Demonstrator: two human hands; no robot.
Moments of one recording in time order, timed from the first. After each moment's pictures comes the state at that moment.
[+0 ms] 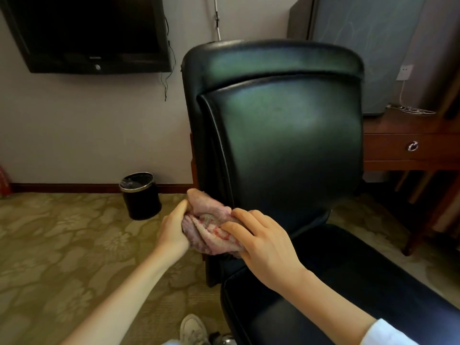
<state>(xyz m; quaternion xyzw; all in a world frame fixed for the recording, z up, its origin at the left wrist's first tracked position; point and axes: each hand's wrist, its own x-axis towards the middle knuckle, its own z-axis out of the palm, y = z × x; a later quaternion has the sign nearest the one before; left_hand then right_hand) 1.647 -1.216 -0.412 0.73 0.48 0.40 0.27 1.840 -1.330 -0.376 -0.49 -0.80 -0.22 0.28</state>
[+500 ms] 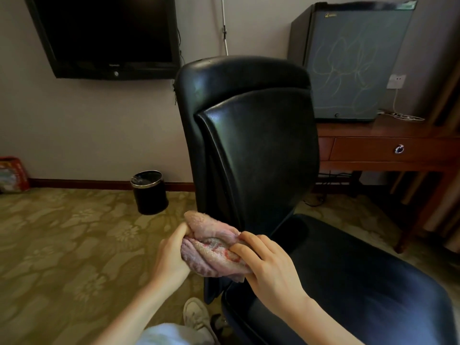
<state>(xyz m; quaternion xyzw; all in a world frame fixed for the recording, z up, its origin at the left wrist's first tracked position) 1.621 -1.355 -0.398 0.72 0.48 0.44 0.24 1.819 -1.427 -0.394 -0.50 -0.79 -0.17 0.30</state>
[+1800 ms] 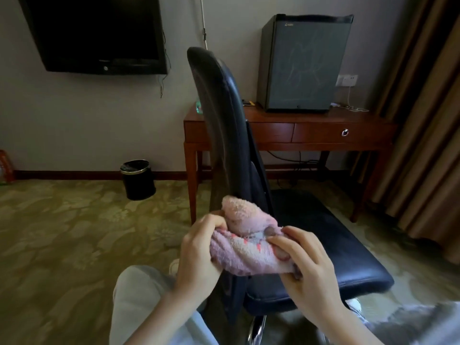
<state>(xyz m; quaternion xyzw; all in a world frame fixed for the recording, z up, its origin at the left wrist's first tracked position) 1.652 -1.589 -0.369 0.80 0.29 0.51 0.15 1.847 -1.667 -0.392 -0.54 -0.69 -0.18 0.44</state>
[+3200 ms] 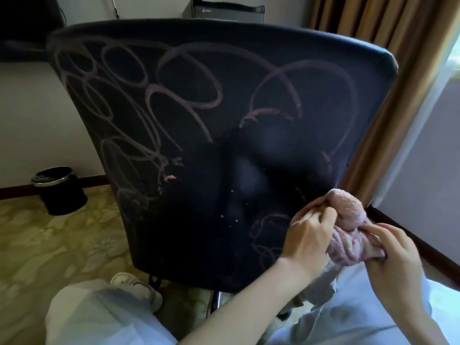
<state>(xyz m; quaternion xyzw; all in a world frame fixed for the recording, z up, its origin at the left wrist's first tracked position) 1.889 -1.703 -0.372 0.90 0.09 0.41 0.10 1.993 -1.829 -0.397 -0.78 -0.40 -0.28 0.40</state>
